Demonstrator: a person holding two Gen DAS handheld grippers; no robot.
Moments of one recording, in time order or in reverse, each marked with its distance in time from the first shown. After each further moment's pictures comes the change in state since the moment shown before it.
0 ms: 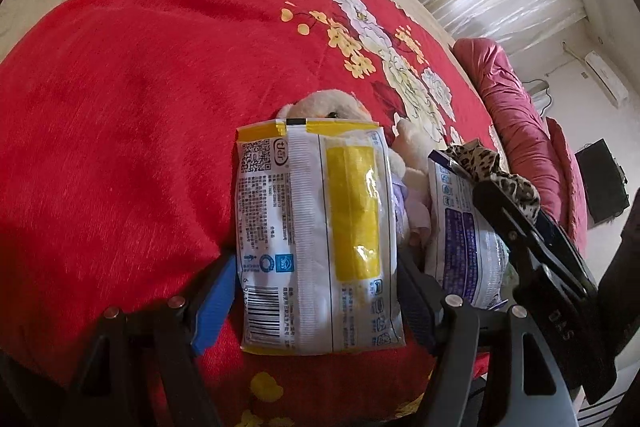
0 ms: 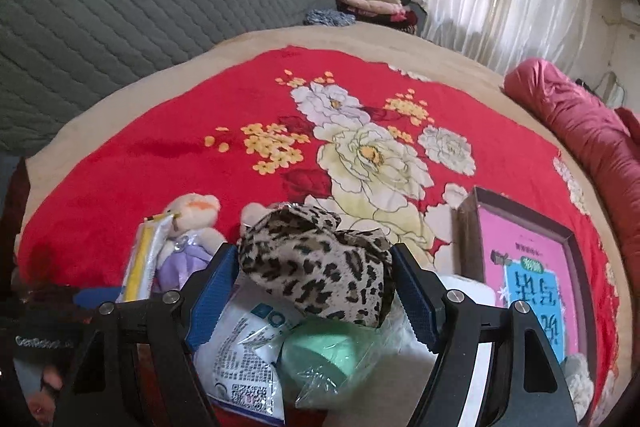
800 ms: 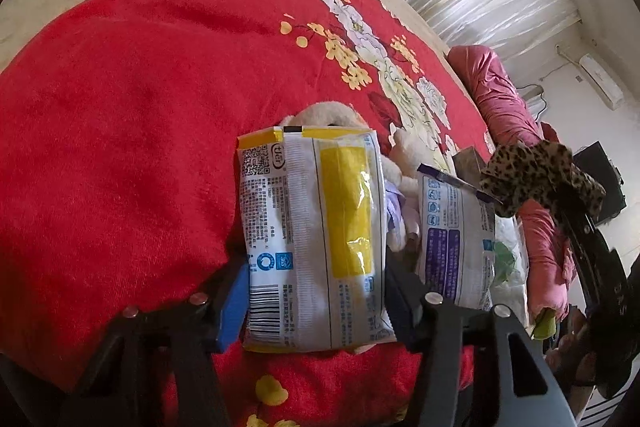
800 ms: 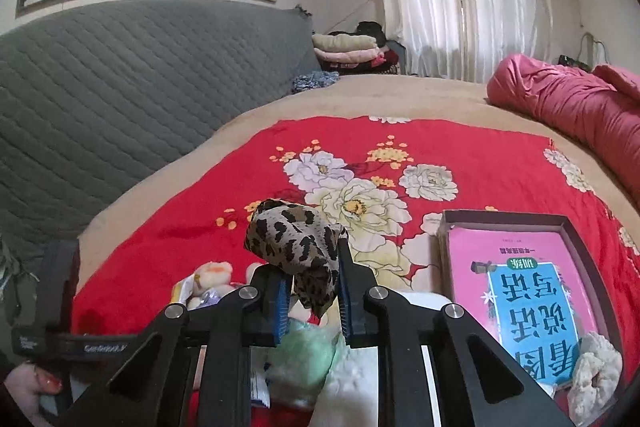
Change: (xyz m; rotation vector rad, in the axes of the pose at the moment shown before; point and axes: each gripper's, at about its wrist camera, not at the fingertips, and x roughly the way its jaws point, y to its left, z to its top) left arm -0.008 0.004 -0.002 0.006 -0.036 -0.017; right arm -0.067 -0.048 -0.006 0.191 -0.242 0.087
